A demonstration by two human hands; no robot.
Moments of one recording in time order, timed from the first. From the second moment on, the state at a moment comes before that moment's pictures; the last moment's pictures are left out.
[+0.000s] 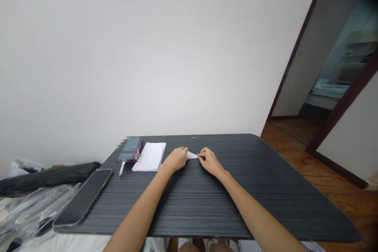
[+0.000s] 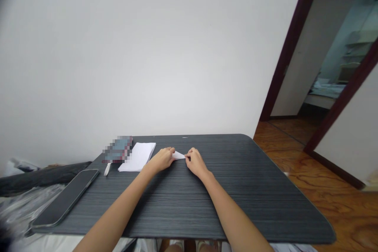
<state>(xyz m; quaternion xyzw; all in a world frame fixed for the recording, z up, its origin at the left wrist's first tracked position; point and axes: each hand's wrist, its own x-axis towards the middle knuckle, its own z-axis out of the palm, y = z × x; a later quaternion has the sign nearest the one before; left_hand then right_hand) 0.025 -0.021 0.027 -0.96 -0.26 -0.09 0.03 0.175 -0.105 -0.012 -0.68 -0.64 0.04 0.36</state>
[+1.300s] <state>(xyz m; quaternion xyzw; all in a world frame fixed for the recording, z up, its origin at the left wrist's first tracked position) 0.034 -0.023 0.012 -0.62 -0.25 -0.43 -0.61 0.177 -0.101 0.008 -0.49 -0.56 0.25 0.62</state>
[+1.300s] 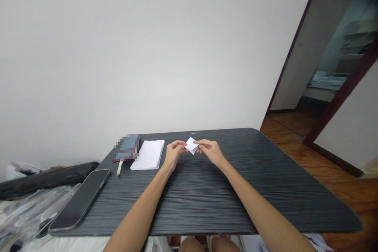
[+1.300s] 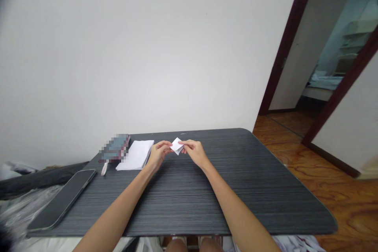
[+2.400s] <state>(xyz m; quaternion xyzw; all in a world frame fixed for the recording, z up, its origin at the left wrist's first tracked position) 0.037 -0.032 0.012 -0.73 -0.22 -0.34 -0.56 0.183 -0.102 0.006 -0.51 -0.51 0.34 0.61</state>
